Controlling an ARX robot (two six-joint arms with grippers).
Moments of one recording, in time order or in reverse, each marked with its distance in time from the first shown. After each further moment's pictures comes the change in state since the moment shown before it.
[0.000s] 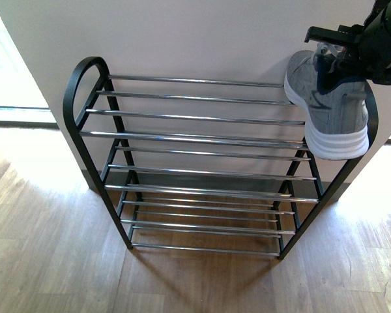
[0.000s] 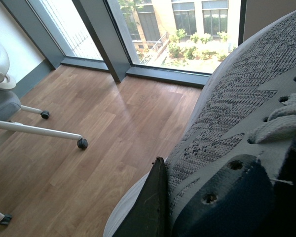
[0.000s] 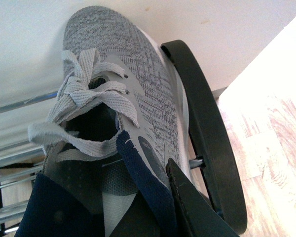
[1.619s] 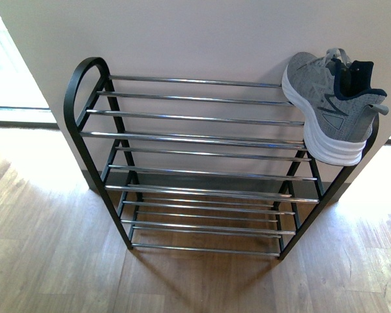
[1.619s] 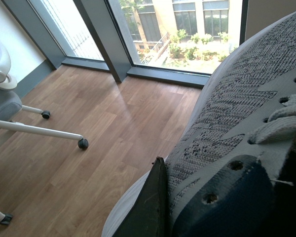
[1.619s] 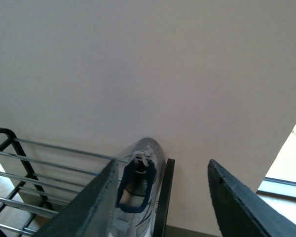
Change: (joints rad) left arm 0.000 0.000 0.000 0.000 -0.001 0.000; right arm -0.359 -1.105 -0.871 0.516 -0.678 -0.443
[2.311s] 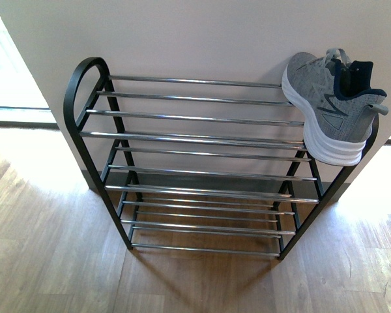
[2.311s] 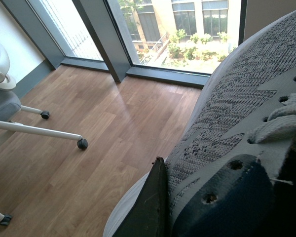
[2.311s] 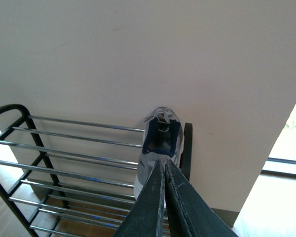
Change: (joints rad) left arm 0.000 0.000 0.000 0.000 0.001 0.000; right arm 0.290 -0.387 -0.348 -0.042 0.309 0.033
